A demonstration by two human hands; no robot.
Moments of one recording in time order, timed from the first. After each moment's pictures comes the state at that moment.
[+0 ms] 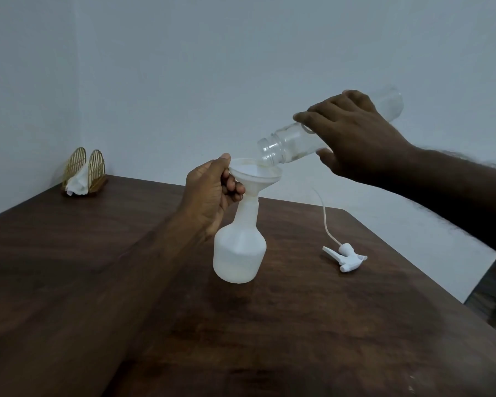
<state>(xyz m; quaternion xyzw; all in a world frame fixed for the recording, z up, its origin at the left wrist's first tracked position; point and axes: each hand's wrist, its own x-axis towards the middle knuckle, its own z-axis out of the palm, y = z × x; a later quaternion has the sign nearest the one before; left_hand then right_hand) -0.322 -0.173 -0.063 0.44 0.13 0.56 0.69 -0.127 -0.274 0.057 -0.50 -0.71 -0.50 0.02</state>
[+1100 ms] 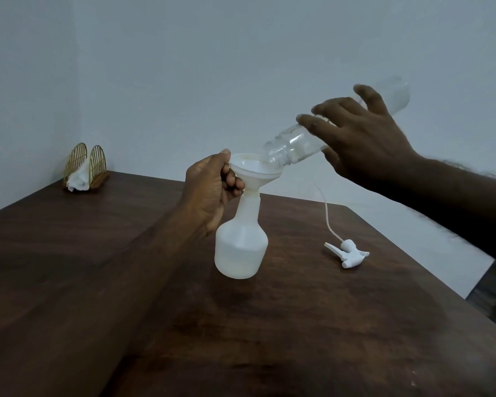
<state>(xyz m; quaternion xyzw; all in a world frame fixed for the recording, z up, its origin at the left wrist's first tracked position) -0.324 -0.174 -0.062 0.44 0.13 0.57 0.69 -0.123 -0.279 0.043 -0.50 -0.67 -0.54 0.02</state>
